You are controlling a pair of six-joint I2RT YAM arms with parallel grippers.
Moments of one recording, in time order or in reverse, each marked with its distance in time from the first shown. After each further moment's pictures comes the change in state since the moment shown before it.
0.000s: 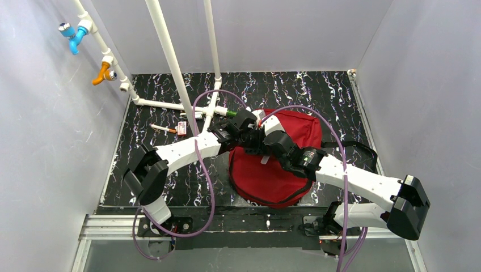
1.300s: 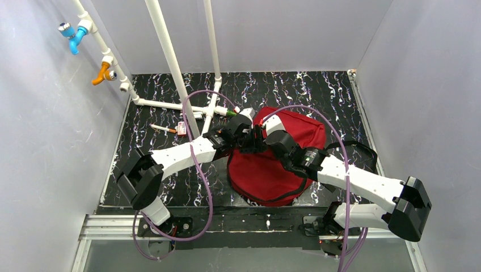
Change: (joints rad) left arm 0.000 -0.036 -0.100 0.133 -0.282 -0.036; right arm -0.005 -0.017 0.000 0.000 -0.030 0.025
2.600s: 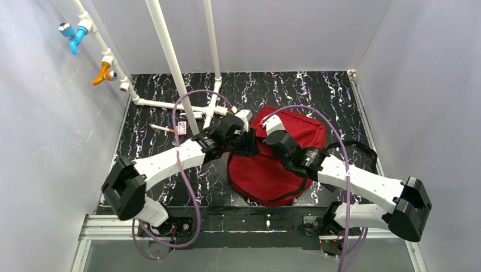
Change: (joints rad) left arm 0.007 -0.102 -0.022 -0.092 0.062 0.130; right arm -0.001 -0.002 0.000 -0.002 -0.011 0.006
